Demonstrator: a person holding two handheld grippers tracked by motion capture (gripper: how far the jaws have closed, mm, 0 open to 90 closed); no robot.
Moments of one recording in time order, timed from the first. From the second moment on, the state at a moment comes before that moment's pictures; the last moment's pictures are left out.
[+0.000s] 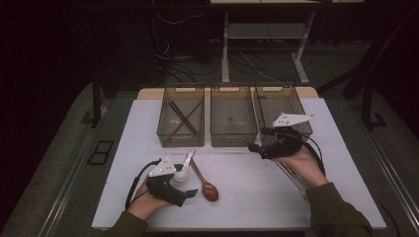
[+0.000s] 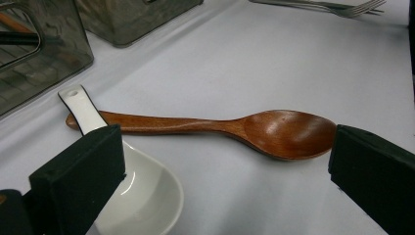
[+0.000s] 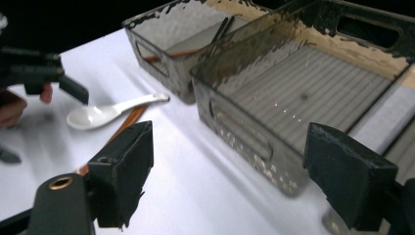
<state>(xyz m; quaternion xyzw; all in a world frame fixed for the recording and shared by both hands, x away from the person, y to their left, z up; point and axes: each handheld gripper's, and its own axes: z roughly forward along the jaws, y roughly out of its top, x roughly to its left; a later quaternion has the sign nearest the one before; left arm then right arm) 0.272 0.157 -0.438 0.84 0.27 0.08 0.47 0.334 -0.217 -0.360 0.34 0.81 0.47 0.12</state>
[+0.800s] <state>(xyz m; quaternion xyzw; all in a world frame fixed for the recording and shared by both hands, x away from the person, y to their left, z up) 0.271 0.158 -0.435 0.84 0.27 0.08 0.47 0.276 -0.278 -0.409 0.37 0.79 0.47 0.12</state>
